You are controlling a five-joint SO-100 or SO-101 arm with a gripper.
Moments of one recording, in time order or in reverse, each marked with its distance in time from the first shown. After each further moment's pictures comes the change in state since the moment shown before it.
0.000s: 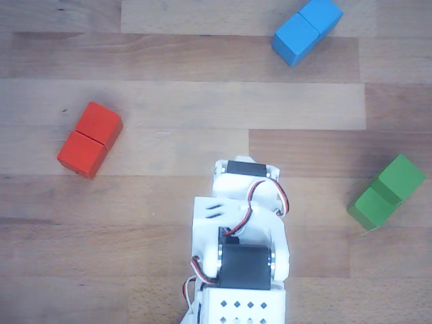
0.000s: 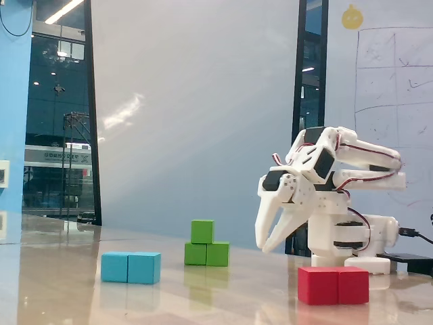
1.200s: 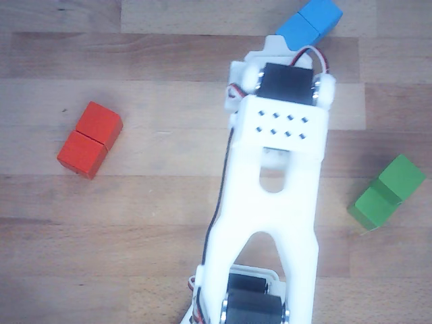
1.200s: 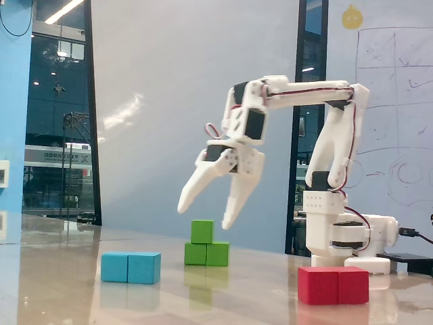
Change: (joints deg) arm 5.7 -69.7 -51.9 2.4 -8.3
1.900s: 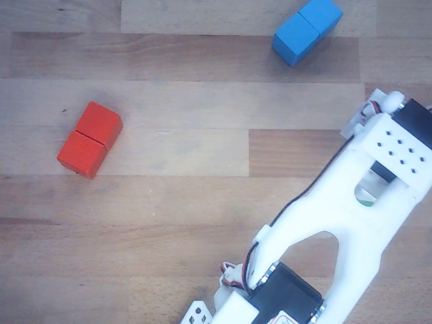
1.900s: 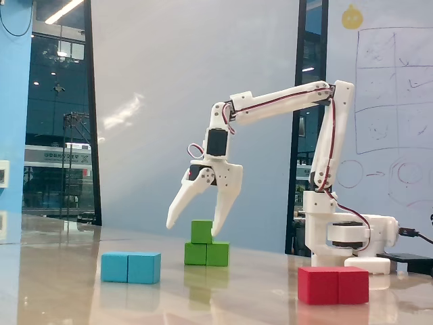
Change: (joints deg) arm 29.2 -9.6 -3.1 1.6 -23.1
